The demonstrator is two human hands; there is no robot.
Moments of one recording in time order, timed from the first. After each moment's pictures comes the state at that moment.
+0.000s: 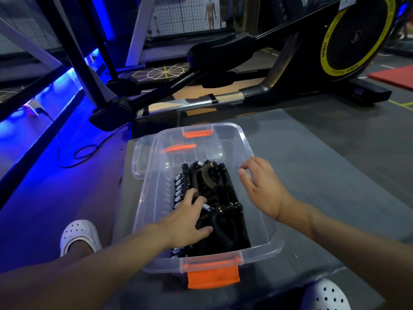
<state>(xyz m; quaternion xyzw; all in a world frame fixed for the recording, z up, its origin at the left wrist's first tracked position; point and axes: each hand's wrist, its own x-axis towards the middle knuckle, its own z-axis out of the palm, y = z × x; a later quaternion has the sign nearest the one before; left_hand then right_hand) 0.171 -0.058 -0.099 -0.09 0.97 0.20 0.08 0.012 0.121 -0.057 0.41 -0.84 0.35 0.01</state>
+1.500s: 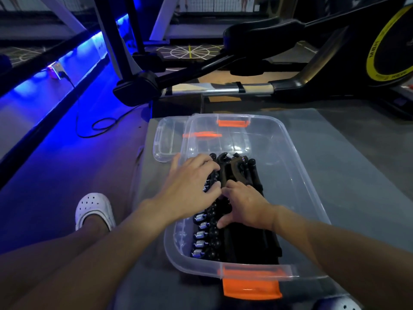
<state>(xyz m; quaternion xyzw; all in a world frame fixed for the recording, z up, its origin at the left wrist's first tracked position) 0.186 -0.102 -0.044 -0.15 0.97 0.13 -0.12 0.054 0.024 -0.097 0.56 -0.81 0.04 -0.15</state>
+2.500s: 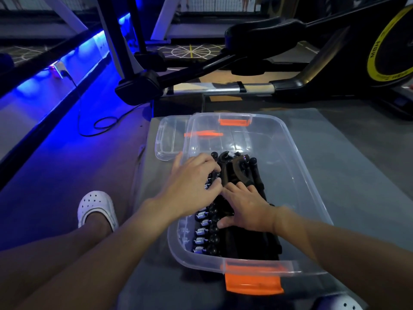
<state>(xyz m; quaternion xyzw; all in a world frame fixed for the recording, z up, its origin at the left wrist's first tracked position) 0.189 -0.100 -0.047 -0.15 0.96 0.16 -0.17 0.059 0.031 -0.104 0.59 -0.80 0.01 -0.13</state>
